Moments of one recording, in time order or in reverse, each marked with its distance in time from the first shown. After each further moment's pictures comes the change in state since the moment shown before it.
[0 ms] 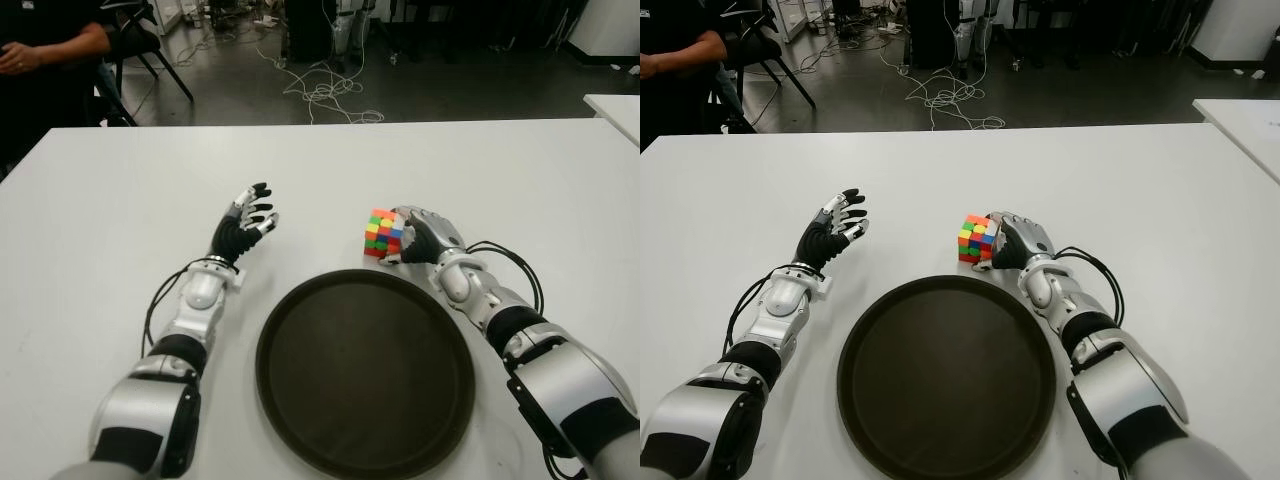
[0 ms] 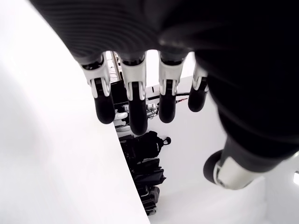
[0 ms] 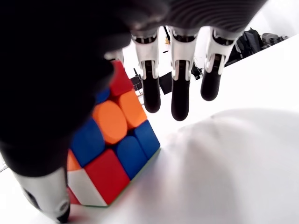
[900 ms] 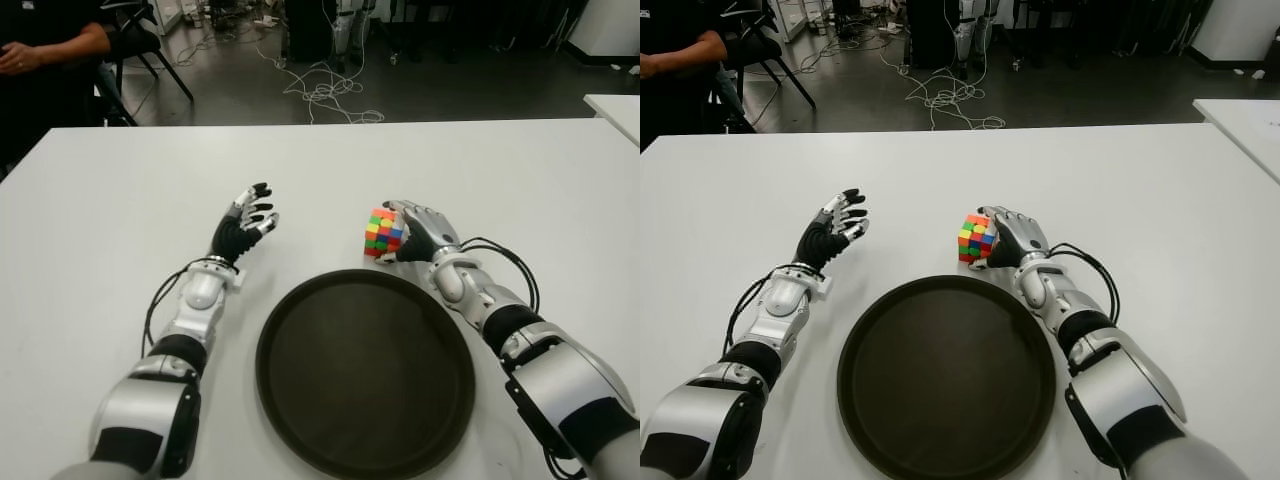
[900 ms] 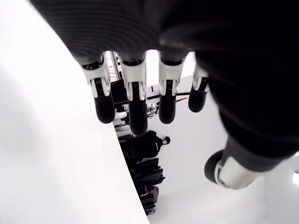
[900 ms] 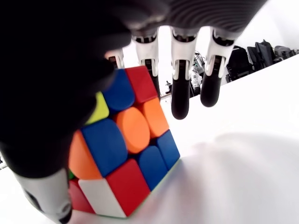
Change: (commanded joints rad) left arm 0.001 0.000 0.003 0.000 -0.002 -0.008 -0.003; right arm -0.011 0.001 0.037 -0.034 -0.048 0.026 -0.052
